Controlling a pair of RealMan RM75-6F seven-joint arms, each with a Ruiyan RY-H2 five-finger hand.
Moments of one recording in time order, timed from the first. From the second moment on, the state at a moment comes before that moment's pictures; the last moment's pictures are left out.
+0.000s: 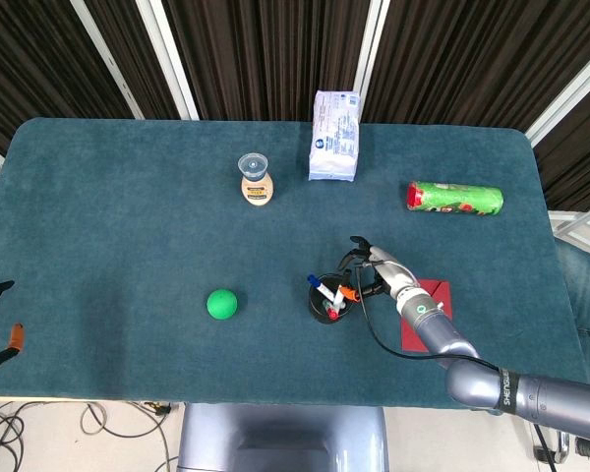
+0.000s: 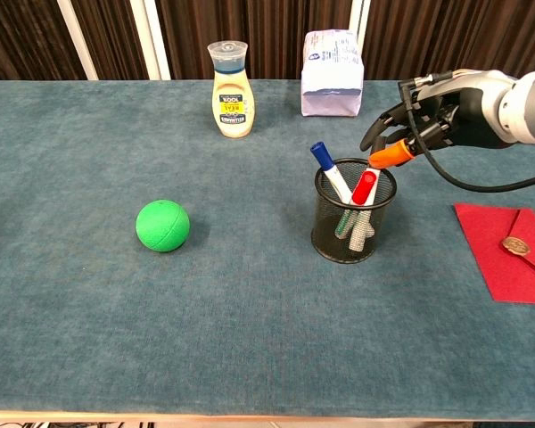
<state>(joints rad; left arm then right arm) -0.06 -1.09 -0.09 -1.76 1.29 1.43 0.08 0.89 -1.26 0.24 -1.74 -0.51 0.70 0.13</state>
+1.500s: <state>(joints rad) -0.06 -1.08 -0.09 -1.76 1.28 1.43 0.08 0.91 -1.28 0.24 -1.71 -0.48 0.71 0.09</state>
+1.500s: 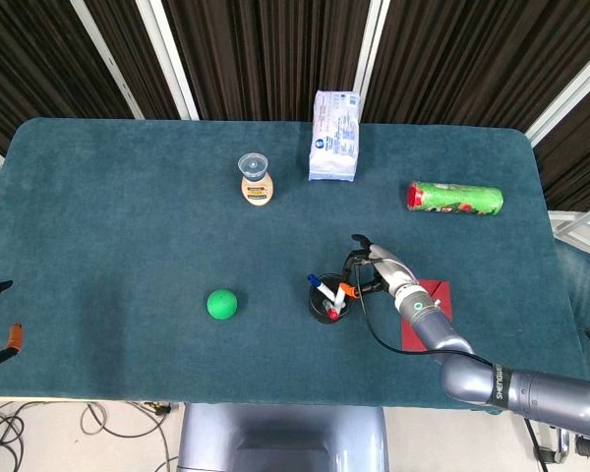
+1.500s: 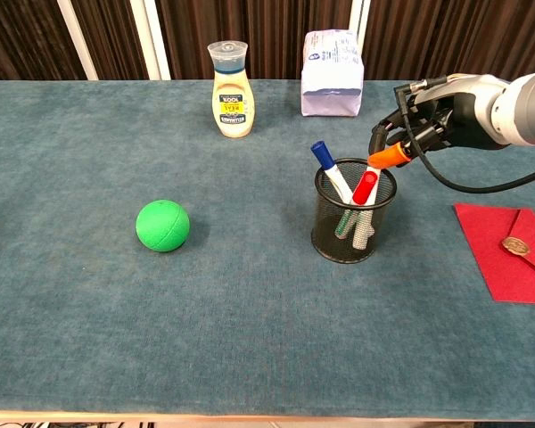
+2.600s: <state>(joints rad) -0.06 -1.09 -0.08 -1.76 1.29 1.43 0.09 0.70 -0.86 0.40 -1.87 -0.65 0.59 0.32</state>
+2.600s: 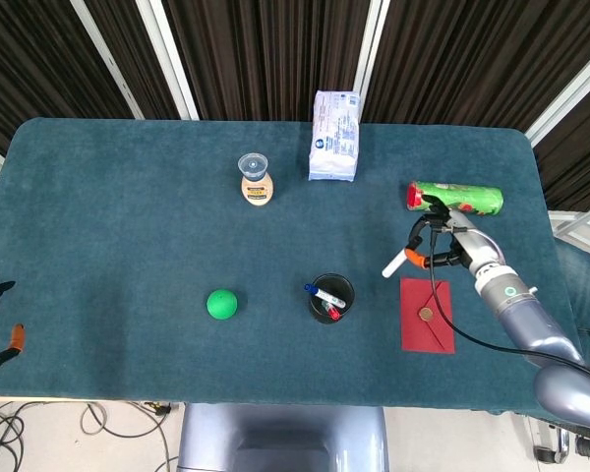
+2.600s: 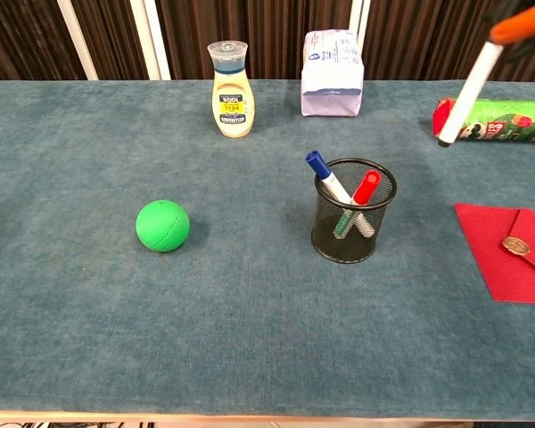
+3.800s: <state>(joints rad) -0.06 -1.08 -0.09 -1.77 1.29 1.44 0.07 0.94 -1.15 0.12 -1.73 -0.53 0.74 -0.17</state>
